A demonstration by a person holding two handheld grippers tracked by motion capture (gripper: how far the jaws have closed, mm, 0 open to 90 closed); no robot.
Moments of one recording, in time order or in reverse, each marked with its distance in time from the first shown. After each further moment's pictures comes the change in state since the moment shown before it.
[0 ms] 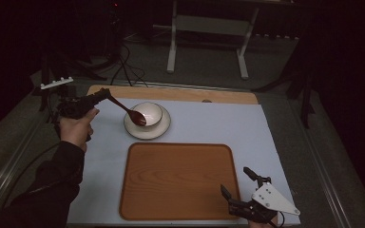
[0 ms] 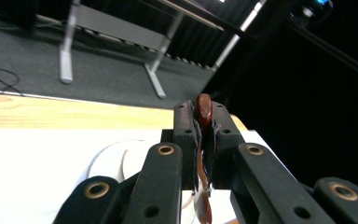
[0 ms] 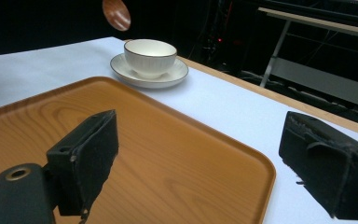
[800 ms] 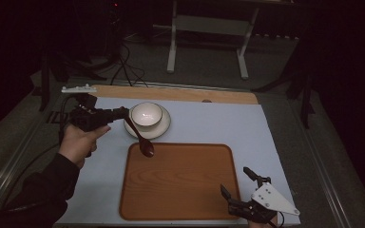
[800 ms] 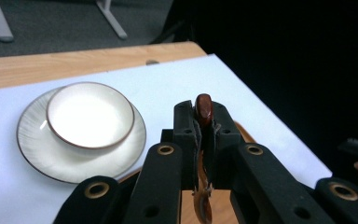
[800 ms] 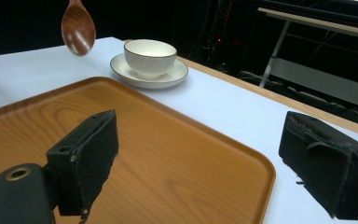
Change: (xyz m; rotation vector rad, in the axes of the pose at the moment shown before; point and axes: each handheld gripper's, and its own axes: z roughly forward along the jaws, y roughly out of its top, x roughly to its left) left arm -0.066 -0.011 -0.005 0.304 -0.158 0.155; right arm 0.001 0.001 0.000 0.001 -0.003 -0.001
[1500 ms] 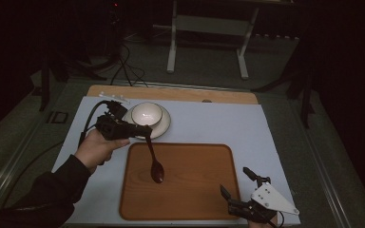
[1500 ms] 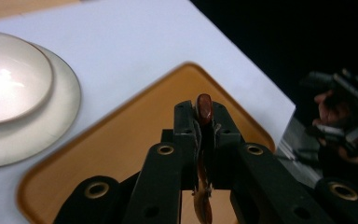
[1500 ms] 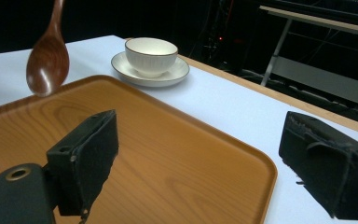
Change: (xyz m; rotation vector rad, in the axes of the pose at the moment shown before) left arm -0.036 -0.005 0.046 0.280 -0.146 0.068; right arm 0.000 0.000 0.001 0.007 0.006 -0.001
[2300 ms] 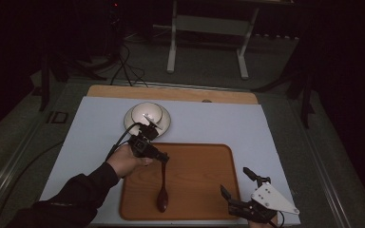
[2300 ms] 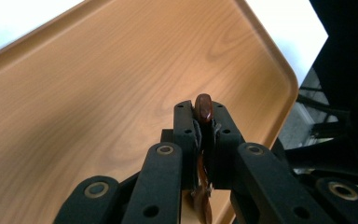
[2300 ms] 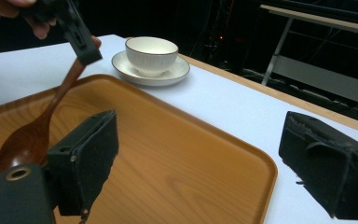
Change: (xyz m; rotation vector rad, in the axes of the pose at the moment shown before) left arm 0.007 -0.022 0.093 0.326 -0.021 -0.090; right arm -0.001 -0.001 0.000 0.004 0.002 0.002
